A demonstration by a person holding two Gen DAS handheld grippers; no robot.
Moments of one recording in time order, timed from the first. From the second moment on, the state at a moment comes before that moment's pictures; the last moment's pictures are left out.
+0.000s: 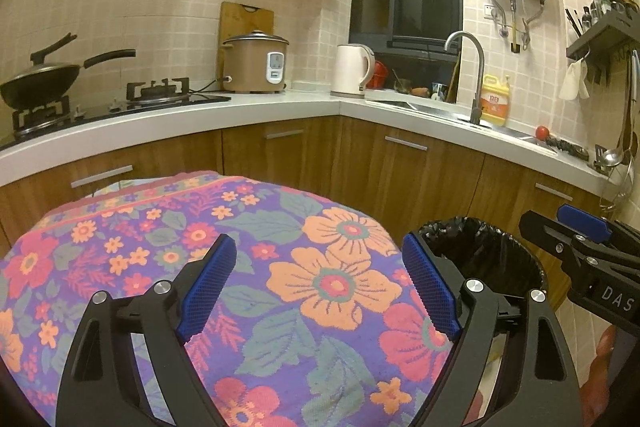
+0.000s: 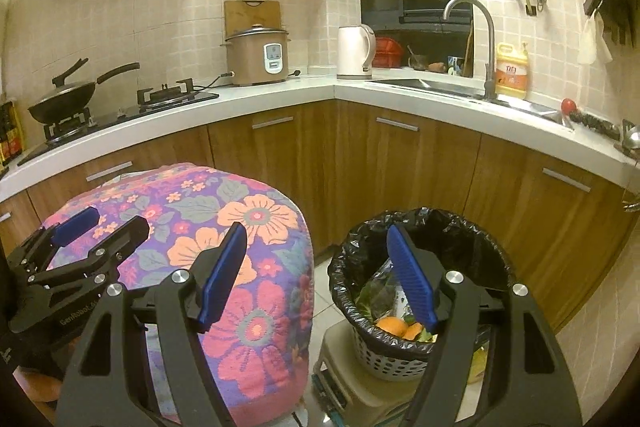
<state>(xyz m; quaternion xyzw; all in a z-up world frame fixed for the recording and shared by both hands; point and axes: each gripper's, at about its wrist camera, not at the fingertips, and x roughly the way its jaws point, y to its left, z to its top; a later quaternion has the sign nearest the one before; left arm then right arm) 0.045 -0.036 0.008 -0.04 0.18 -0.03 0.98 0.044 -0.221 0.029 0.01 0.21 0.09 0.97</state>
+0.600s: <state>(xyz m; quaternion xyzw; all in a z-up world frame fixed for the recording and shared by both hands) 0.046 -0.036 0.008 -0.03 0.18 -0.03 0.98 0.045 -0.226 0.028 0.02 0.22 0.09 0.97</state>
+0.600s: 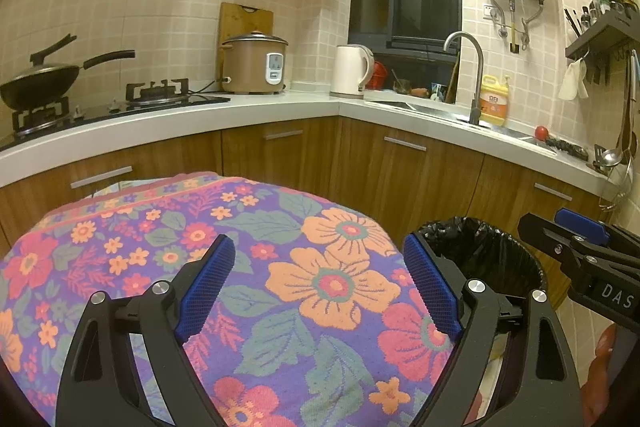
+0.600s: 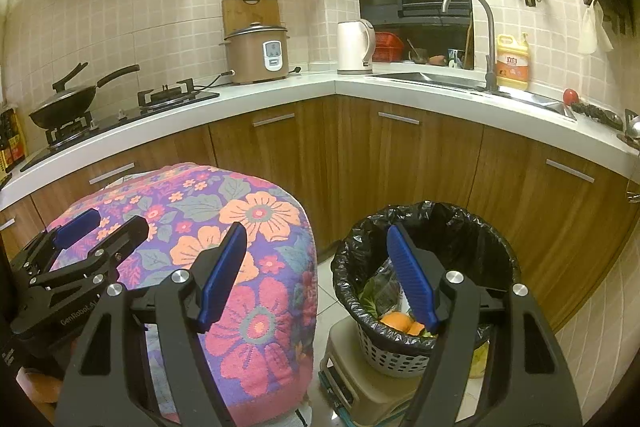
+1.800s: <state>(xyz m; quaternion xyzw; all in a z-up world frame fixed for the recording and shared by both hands) 0.043 -0.040 0.007 -0.04 0.18 -0.03 0.98 0.044 -0.224 0.026 0.02 0.22 0.09 0.97</state>
